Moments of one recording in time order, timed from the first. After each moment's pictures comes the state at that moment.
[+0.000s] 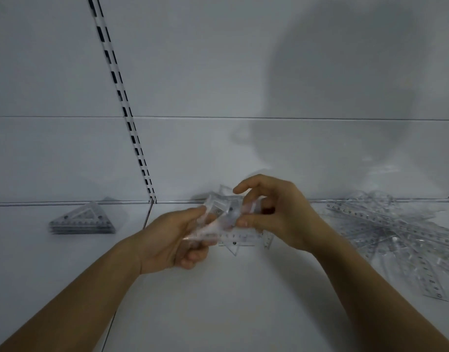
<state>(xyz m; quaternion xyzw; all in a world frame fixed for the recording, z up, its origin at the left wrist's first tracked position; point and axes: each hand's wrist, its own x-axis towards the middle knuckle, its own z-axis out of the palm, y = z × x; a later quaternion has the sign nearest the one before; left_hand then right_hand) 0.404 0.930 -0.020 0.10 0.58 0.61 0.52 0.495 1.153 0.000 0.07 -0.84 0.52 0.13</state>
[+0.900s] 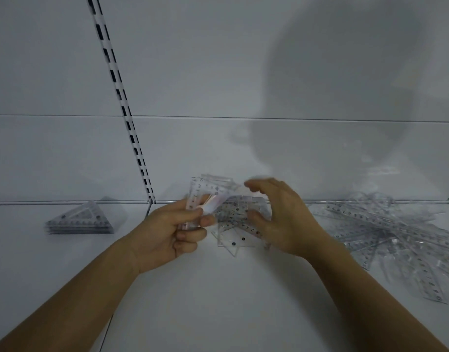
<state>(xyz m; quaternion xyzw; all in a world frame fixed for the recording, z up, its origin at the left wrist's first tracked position) 0.397 0.928 -0.022 0.12 0.48 0.73 0.48 0.491 1.159 -0.021 -0.01 -0.95 0.26 0.17</state>
